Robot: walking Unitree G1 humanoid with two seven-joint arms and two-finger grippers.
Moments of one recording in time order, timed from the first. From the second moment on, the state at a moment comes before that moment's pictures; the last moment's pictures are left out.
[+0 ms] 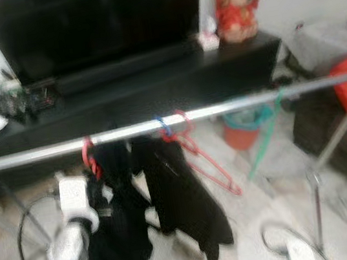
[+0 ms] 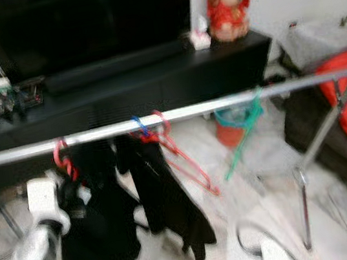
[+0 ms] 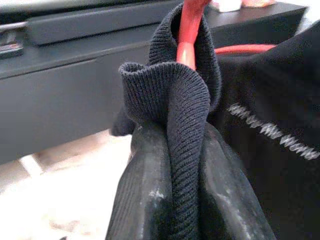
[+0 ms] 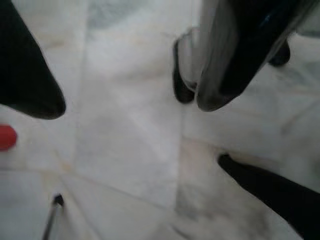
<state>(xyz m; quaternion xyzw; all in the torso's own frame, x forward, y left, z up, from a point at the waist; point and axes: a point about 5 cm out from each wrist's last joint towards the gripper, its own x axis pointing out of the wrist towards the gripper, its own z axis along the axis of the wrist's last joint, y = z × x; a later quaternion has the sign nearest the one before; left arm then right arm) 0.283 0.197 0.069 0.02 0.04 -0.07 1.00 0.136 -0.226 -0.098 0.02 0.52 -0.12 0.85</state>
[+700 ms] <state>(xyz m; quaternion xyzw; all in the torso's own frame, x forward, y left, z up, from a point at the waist) 0.286 0.203 0.072 0.03 0.05 -0.09 0.99 0.148 -0.216 -0.095 0.04 0.49 -0.11 0.86</state>
